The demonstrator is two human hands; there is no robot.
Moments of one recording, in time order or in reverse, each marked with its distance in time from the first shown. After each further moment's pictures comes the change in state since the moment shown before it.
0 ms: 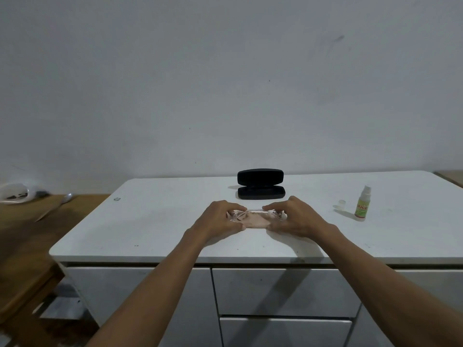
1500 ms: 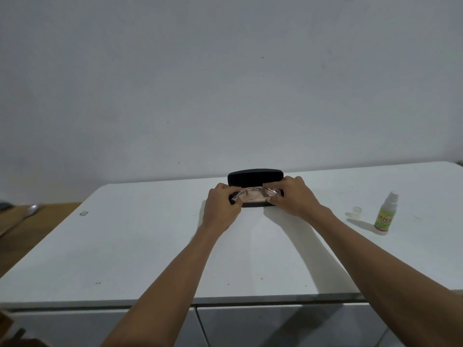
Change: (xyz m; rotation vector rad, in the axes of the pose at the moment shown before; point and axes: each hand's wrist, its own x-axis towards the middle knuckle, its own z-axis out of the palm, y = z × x) left_hand 0.113 -0.014 0.046 -0.062 0.342 -0.055; right_hand 0.101 0.050 0.006 0.087 0.113 0.152
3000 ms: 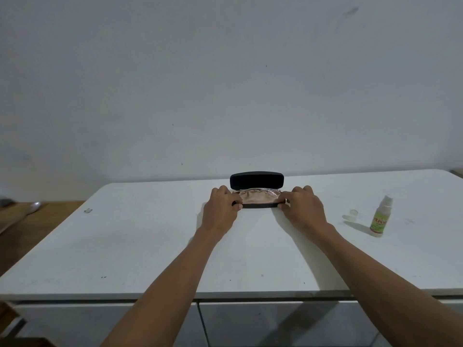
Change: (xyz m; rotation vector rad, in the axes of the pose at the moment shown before) left_hand -0.011 0.001 -0.010 0.218 -0.033 0.074; right_hand -0.032 0.003 0.009 -0.218 0.176 0.107
